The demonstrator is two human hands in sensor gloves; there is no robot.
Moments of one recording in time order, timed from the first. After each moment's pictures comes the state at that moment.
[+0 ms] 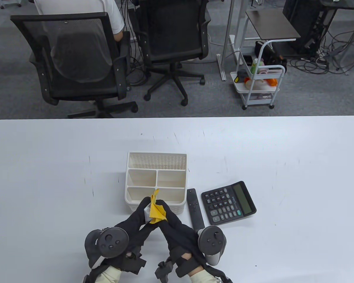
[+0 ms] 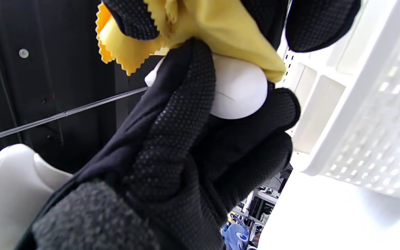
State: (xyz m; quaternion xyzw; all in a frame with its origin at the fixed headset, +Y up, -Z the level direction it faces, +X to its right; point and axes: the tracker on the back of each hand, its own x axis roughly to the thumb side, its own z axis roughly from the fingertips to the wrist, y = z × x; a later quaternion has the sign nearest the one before) left_hand -0.188 -0.690 -0.246 0.14 -0.16 0.30 0.93; right_hand 0.017 -0.715 -0.250 0.19 -0.10 0.72 0.67
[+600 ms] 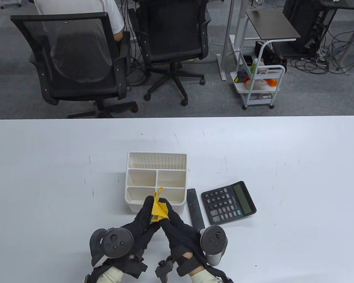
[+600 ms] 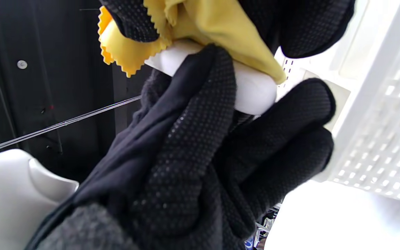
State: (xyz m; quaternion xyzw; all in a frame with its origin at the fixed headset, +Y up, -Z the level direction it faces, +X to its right) left_hand -0.177 -0.692 -0.245 0.11 -0.21 0.30 0.92; right_hand 0.020 -0.715 -0.252 0.18 -0.10 0.71 0.67
